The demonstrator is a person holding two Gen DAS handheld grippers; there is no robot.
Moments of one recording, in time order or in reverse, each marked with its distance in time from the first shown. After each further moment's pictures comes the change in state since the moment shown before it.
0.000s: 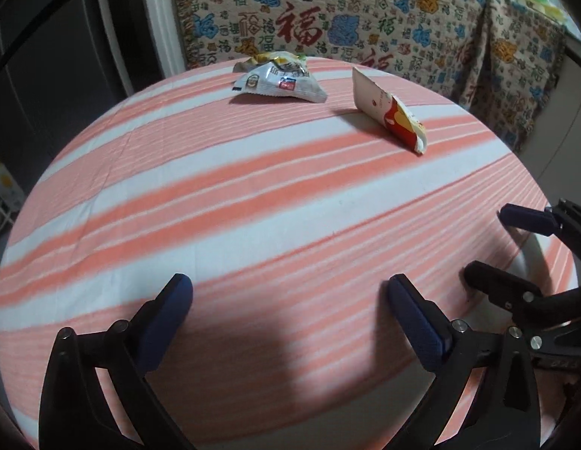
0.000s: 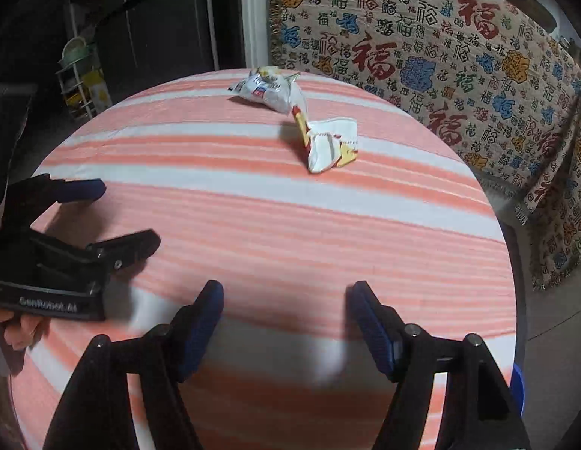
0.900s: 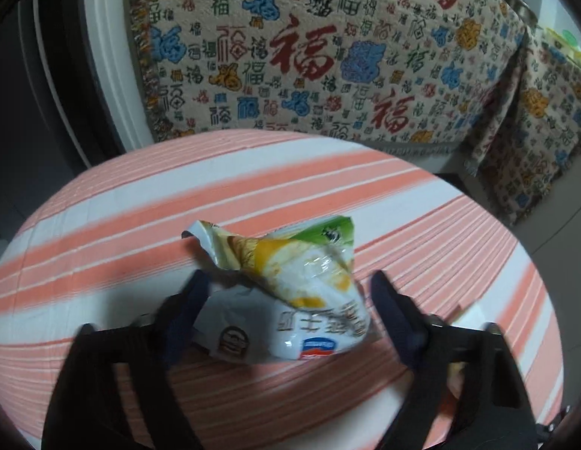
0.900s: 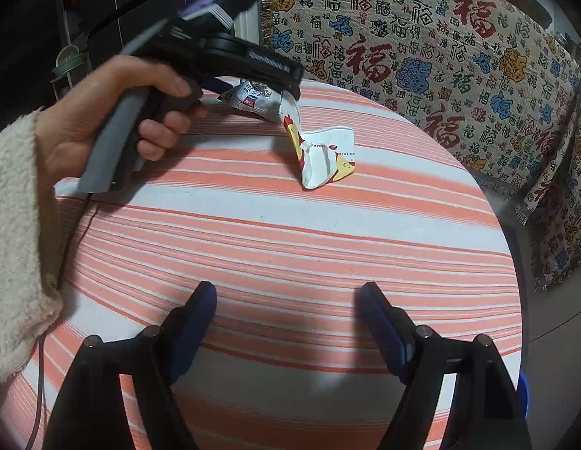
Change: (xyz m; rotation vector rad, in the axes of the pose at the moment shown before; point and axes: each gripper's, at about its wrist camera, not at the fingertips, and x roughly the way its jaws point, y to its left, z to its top) left arm 0.121 0.019 0.174 -0.049 -0.023 -0.090; right arm 0.013 -0.001 0.011 0.014 -0.009 -0.007
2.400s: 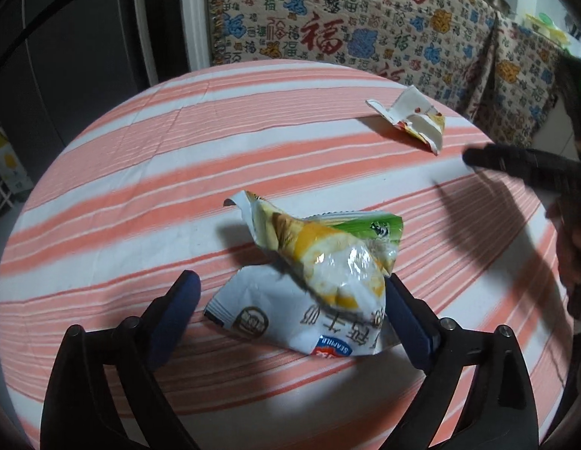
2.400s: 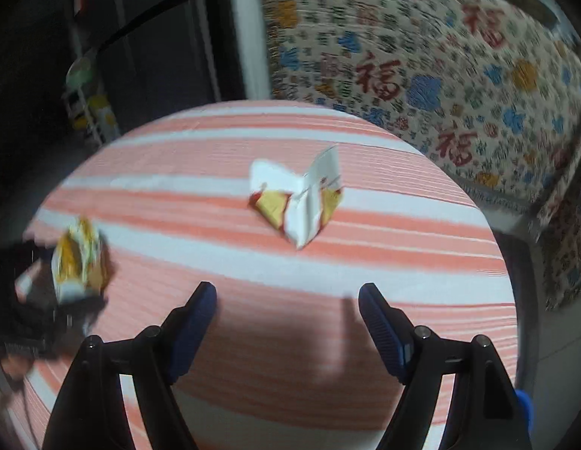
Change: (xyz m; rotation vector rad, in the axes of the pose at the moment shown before) left arm -0.156 0.011 -0.209 -0.030 -0.013 0.071; right arm 0.000 -0.024 0.044 0.062 -0.043 0.088
